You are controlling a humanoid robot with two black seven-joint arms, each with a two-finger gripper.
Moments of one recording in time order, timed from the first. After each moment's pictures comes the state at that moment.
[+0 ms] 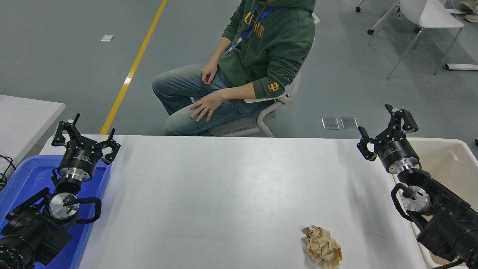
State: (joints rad) left arm -0.55 0.37 -0.86 -0.44 -0.20 -0.59 -0.44; right arm 0.66 -0.26 0.82 0.44 -0.20 0.32 0.52
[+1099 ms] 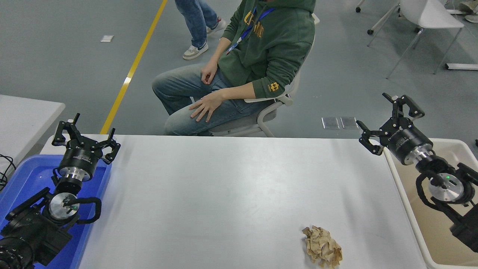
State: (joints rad) left arm -0.55 0.37 -0.86 -0.44 -0.20 -0.59 -0.44; right arm 0.60 -0.60 0.76 0.96 0.02 0.25 0.17
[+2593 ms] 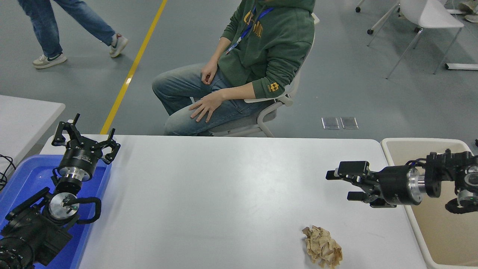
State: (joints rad) left arm -0.55 0.37 -0.86 -0.44 -0.20 -0.59 -0.44; right arm 0.76 -0.92 0.32 1.52 -0.84 0.44 -0.09
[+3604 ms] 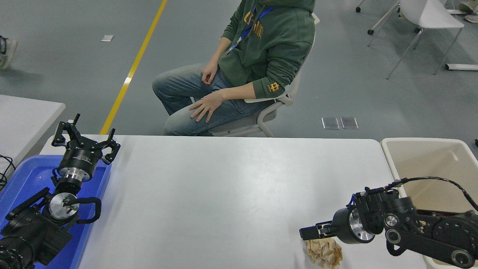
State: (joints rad) left arm -0.55 0.37 -0.86 -0.44 -0.20 -0.59 -0.44; right arm 0.77 -0.61 0.09 1.44 -1.39 0.31 -0.26
